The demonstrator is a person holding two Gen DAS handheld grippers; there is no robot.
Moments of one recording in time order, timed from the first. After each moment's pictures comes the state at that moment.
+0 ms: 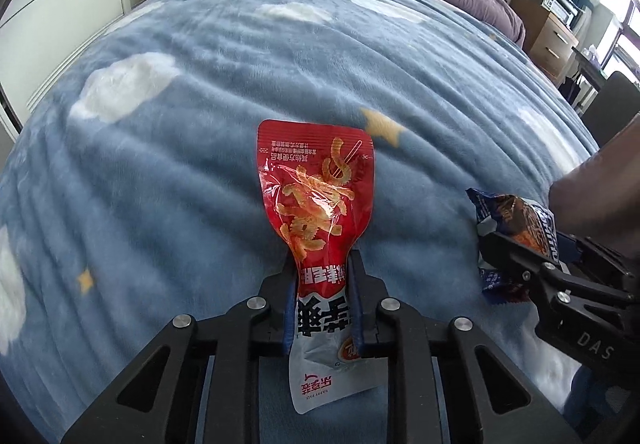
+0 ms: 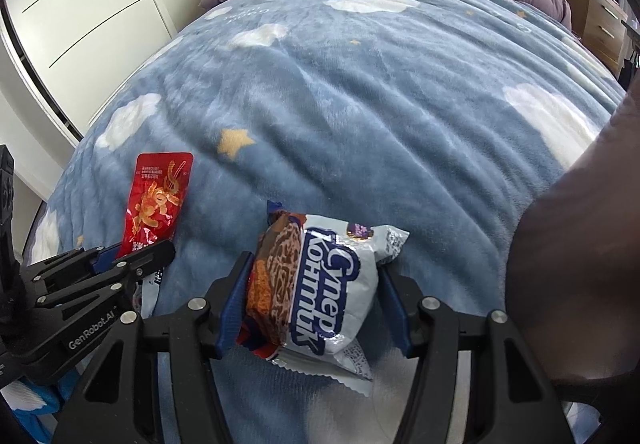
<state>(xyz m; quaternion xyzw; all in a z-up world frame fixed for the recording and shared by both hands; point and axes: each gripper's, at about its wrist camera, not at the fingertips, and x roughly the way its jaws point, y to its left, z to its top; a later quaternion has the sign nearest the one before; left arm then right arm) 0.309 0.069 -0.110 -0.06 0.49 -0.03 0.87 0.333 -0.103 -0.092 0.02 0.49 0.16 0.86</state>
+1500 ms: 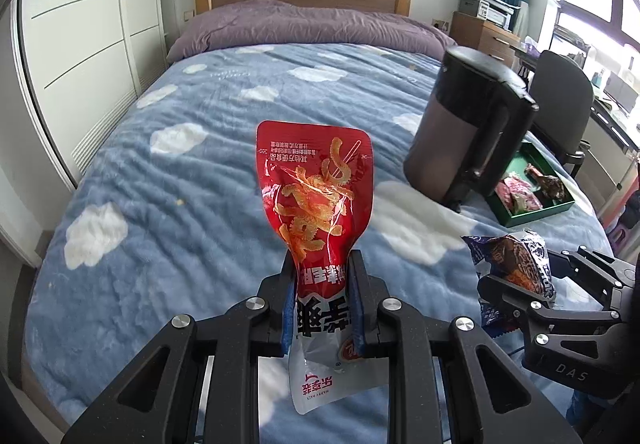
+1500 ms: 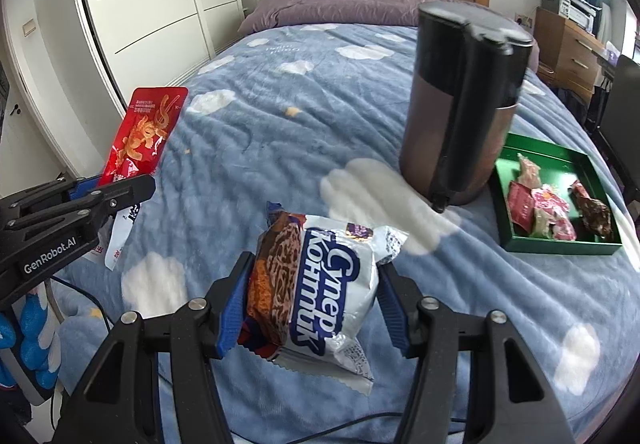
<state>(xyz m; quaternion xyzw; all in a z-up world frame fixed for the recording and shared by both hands) 0.073 -0.004 0.043 0.00 0.40 -0.05 0.92 0.068 -0.182 0.031 -0.02 0.42 0.17 0.89</state>
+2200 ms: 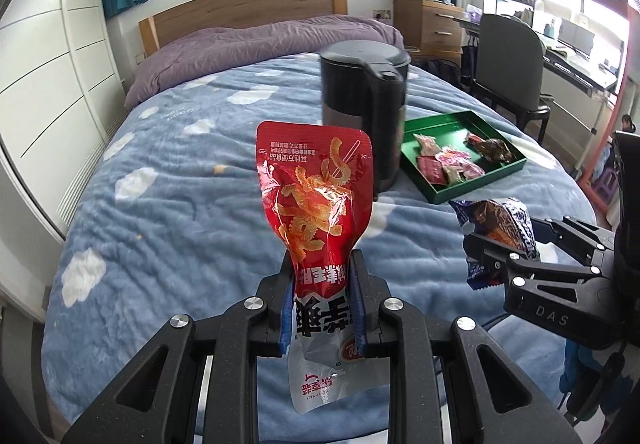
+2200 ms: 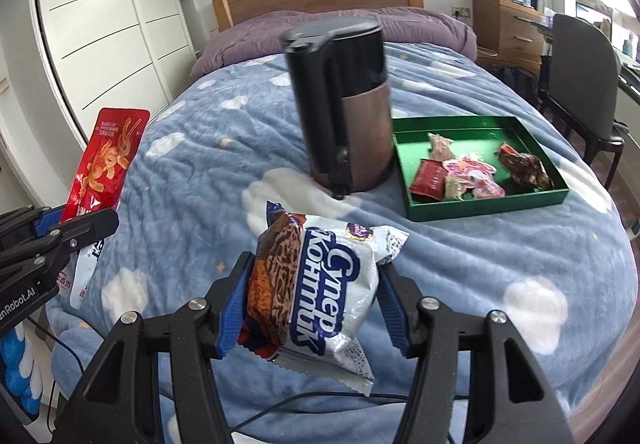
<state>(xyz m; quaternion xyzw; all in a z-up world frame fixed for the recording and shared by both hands) 0.031 -0.119 0.067 0.09 0.38 -0.11 0.91 0.028 -0.298 0.034 0.05 0.38 0.10 0.92</state>
